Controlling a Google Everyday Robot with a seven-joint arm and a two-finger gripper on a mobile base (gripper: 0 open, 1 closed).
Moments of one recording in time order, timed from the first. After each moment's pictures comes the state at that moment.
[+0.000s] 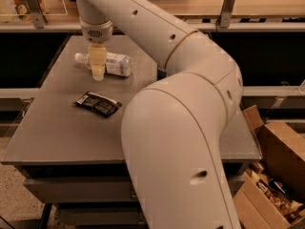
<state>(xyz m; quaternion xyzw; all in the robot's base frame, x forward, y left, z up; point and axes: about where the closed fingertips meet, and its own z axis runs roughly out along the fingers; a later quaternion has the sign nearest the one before) 0.715 0.144 0.865 -0.71 0.69 -0.04 0.12</state>
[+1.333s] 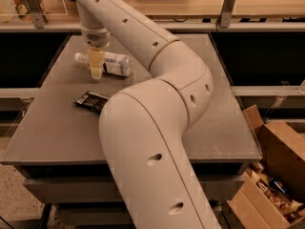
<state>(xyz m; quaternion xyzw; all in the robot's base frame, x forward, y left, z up) 0.746 0.159 0.835 -0.68 0.72 -0.02 0.11</state>
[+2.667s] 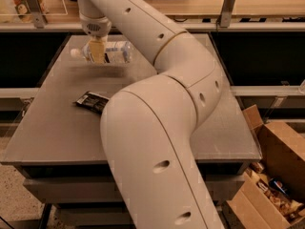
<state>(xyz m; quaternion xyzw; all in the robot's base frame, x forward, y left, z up) 0.742 0.154 0.872 -0.69 0.71 -0.04 0.13</state>
